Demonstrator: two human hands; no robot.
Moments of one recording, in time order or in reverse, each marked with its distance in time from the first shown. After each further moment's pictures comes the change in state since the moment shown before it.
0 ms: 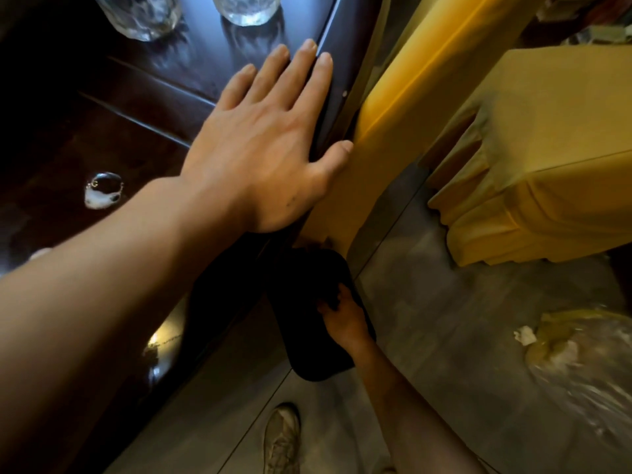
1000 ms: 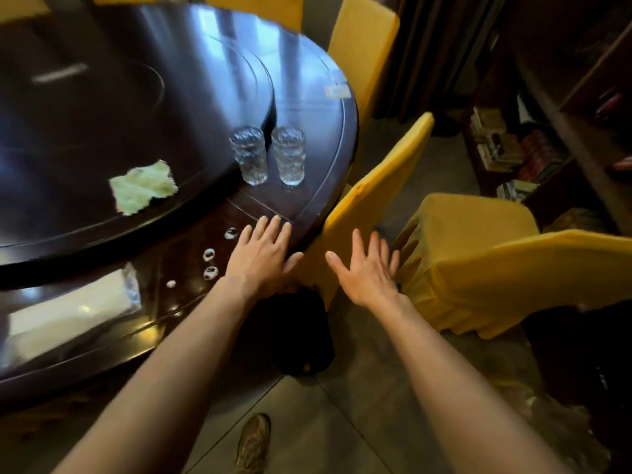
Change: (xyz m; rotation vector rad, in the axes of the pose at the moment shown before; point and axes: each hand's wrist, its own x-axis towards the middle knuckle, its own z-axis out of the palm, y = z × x) left_hand -0.134 0.085 -0.140 0.039 -0.143 -0.312; right_hand -0.281 -0.217 -0.213 -0.787 0.334 -0.471
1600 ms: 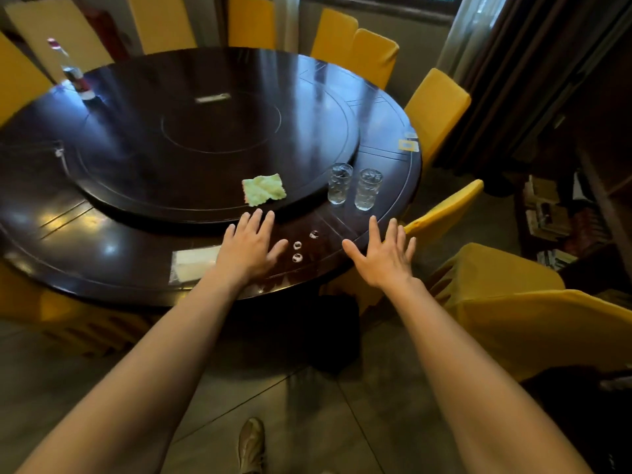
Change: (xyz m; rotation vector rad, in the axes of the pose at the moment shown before) left_hand -0.195 -0.113 -0.120 -0.224 0.127 -0.368; right_hand -0.114 -0.142 -0.103 -0.176 -0.012 -0.235
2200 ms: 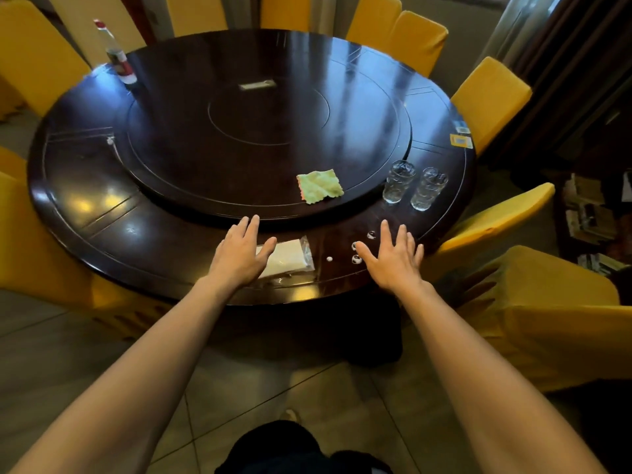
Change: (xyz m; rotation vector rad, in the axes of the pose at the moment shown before) left_hand -0.003 -0.177 -0.009 -0.262 -0.063 -0.187; right_hand 0.028 -0.134 0.062 0.073 -0.062 0.035
